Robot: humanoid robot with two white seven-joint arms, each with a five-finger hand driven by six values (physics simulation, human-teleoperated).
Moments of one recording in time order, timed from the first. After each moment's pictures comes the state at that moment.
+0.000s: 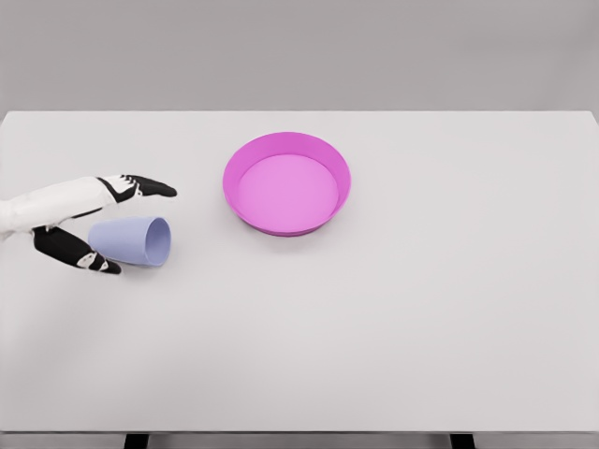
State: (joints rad) left arm -0.30 1.06 -0.41 -1.71 0.21 -0.47 -0.54; right arm -0.07 0.00 -0.03 0.13 -0.03 0.11 0.04
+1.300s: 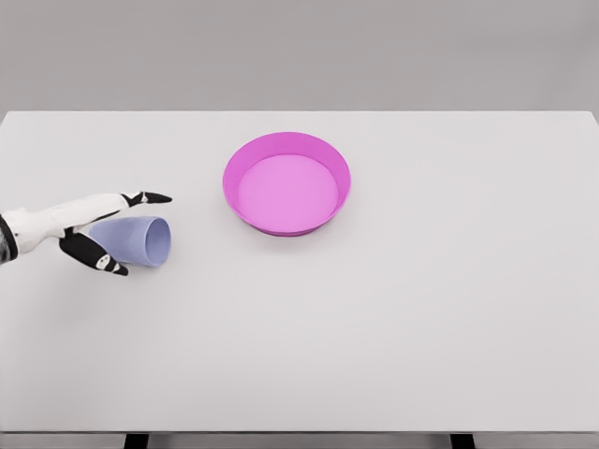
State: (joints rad) left arm -0.34 0.94 -0.48 -1.61 0.07 -0.15 -0.55; right arm -0.07 0.00 -0.03 0.13 -0.03 0.11 0.04
